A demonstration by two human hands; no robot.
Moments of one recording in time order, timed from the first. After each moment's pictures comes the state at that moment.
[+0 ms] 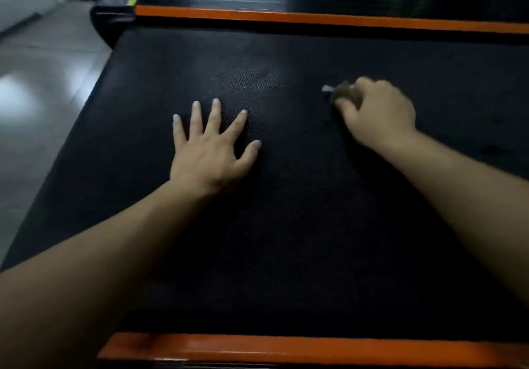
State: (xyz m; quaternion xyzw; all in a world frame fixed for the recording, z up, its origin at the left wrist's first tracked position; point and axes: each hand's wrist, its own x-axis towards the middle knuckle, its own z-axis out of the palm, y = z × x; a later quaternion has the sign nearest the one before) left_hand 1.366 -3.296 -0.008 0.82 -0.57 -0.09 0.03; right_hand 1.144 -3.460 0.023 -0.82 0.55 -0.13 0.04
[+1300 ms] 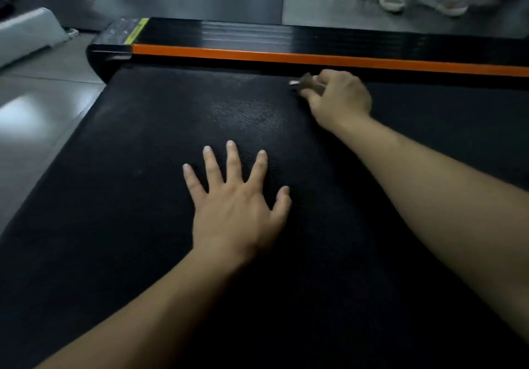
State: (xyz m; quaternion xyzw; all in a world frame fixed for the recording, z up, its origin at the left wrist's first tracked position) left_hand 1.321 -3.334 -0.016 0.84 -0.54 -0.07 0.04; right_hand 1.234 -3.578 0.007 -0.82 0.54 -0.19 0.05
